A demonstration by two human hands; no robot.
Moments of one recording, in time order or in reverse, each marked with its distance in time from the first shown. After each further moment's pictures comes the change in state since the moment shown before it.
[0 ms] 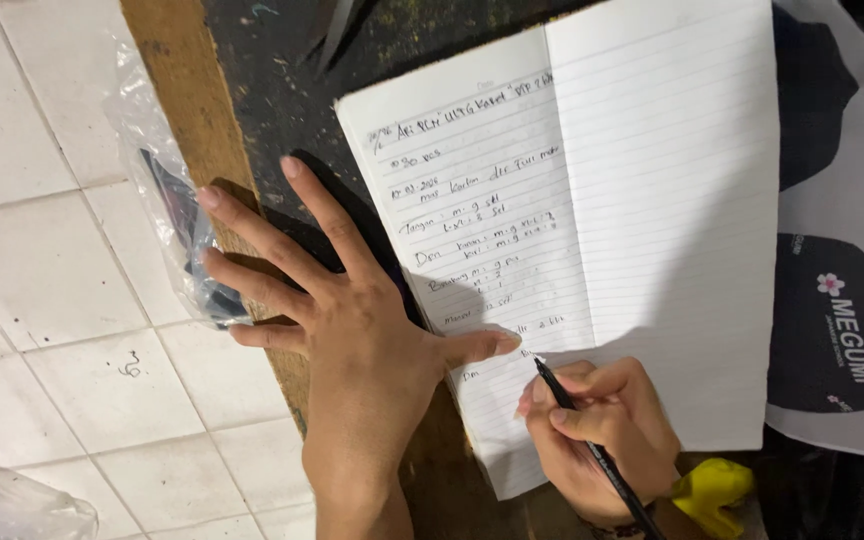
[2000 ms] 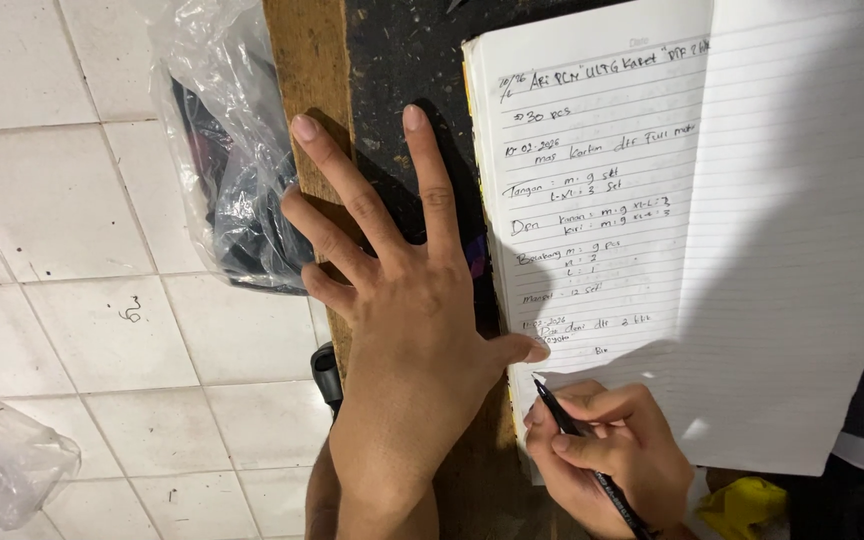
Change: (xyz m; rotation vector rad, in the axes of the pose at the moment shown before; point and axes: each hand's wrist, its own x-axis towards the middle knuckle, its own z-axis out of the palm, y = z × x) left_hand -0.002 -0.032 -0.005 -0.308 -0.096 0.166; right_hand -0.010 0.008 0.022 -0.842 -0.341 -0.685
